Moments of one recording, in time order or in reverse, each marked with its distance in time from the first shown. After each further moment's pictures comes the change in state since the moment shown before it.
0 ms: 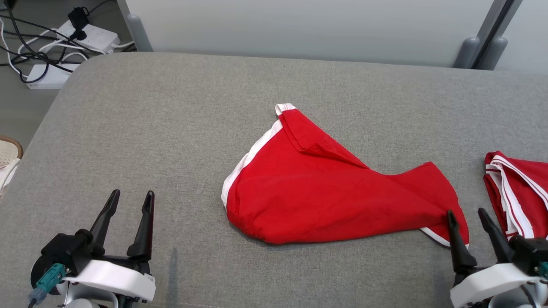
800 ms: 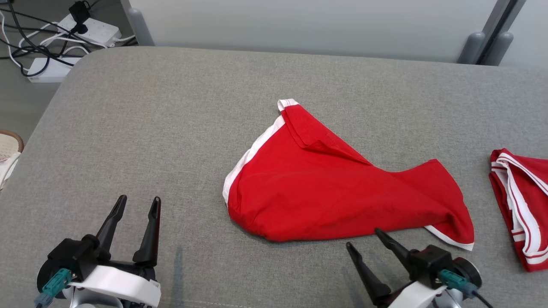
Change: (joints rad) left arm 0.027 0.001 -0.016 -0.021 0.000 0.001 0.000; right arm 0.033 0.009 0.344 -0.173 -0.046 0.000 0.137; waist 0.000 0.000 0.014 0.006
